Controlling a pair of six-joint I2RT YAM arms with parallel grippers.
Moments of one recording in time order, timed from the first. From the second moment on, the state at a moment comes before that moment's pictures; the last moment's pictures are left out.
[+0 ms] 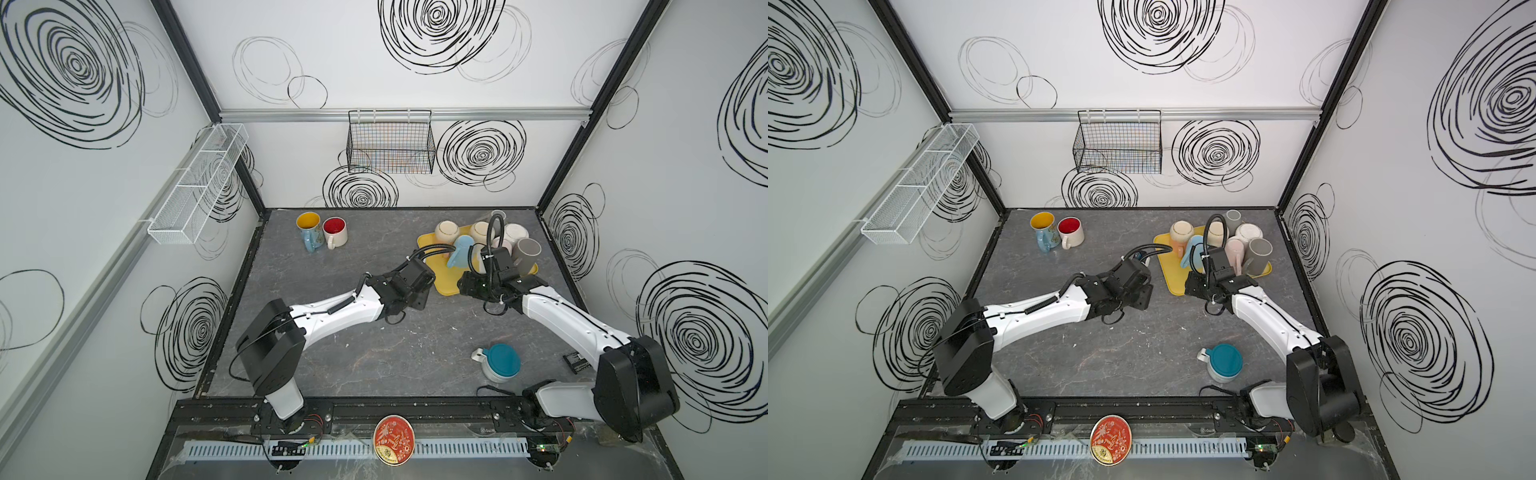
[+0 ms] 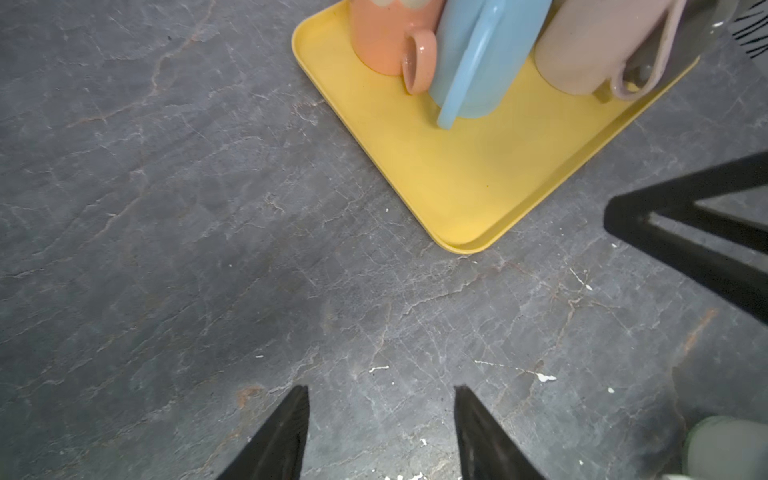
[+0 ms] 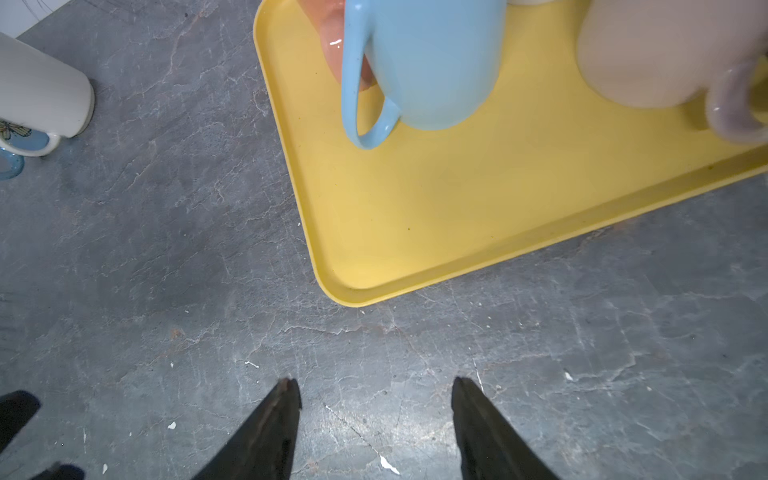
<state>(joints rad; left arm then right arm) -0.88 1.69 1.22 -0.42 -0.25 -0.47 0.38 1.34 0.86 -0.45 -0.04 0.54</state>
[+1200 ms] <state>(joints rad) -0.76 1.52 0.91 -0.12 -0.16 -0.57 0.49 1.80 1.32 -0.52 0.15 0.63</state>
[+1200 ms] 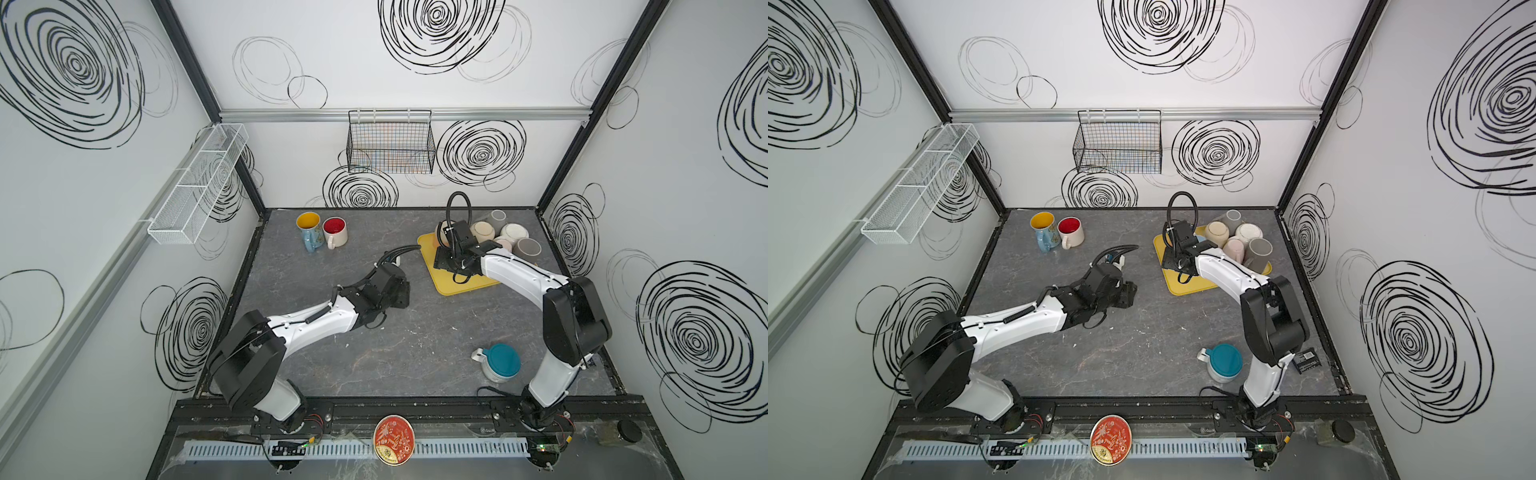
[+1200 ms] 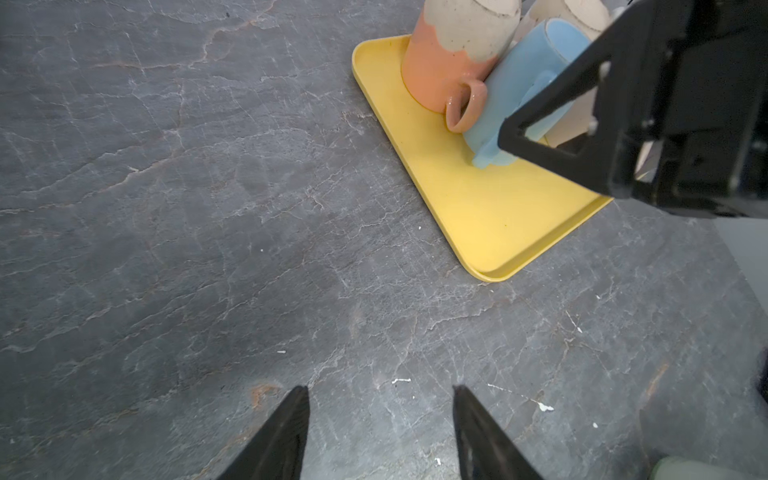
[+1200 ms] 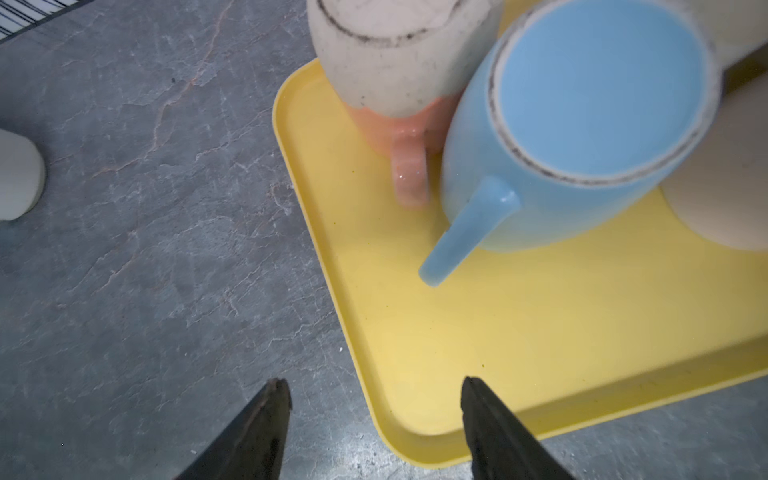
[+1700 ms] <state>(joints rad) -0.81 1.63 0.92 0.05 -0.16 -0.62 0.37 1.99 1.66 -0.72 0.28 0.55</state>
